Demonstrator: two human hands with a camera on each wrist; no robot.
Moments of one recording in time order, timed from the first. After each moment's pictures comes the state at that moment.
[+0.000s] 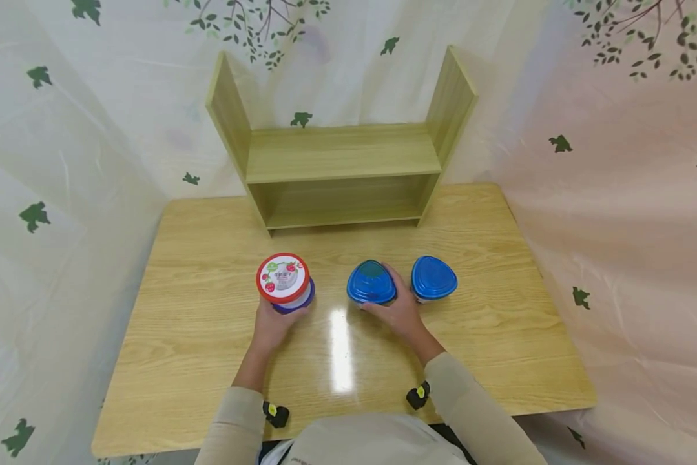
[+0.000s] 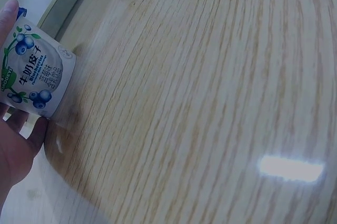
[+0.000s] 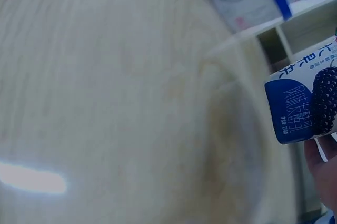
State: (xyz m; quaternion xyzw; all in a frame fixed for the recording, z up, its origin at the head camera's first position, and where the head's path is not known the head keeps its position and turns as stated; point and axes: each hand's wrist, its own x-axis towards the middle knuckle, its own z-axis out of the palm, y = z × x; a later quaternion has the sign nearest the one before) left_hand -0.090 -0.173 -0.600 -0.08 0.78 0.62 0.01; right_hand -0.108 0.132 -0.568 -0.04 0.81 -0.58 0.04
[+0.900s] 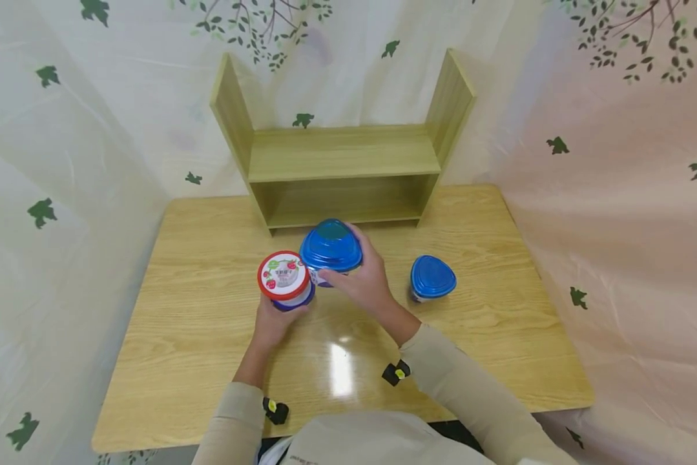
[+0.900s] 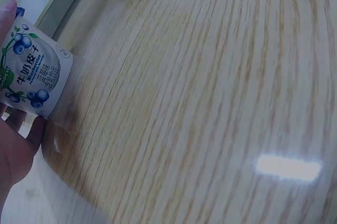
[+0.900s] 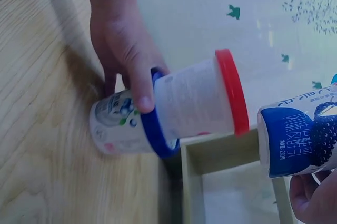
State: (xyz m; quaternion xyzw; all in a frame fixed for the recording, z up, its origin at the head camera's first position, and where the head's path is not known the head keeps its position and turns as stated) left_hand -0.091 -0.173 -0.599 -0.05 0.77 0.63 -0.01; right_hand -0.120 0.052 -0.446 -0.13 0.77 -0.62 -0.05
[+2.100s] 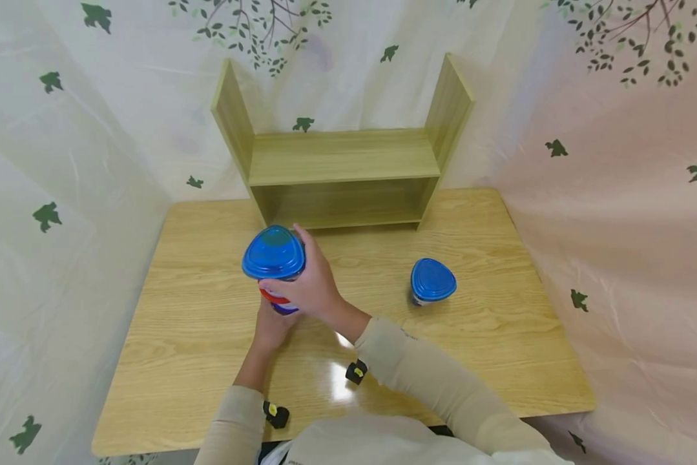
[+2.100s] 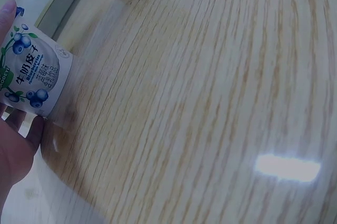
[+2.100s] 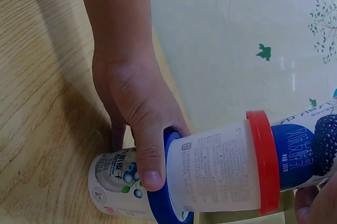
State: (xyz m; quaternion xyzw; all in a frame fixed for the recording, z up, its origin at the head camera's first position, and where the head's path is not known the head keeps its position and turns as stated) left_hand -0.088 -0.170 -0.564 0.04 0.77 0.64 -0.04; right_hand -0.123 -0.028 -0.446 -0.18 0.78 -0.59 -0.02
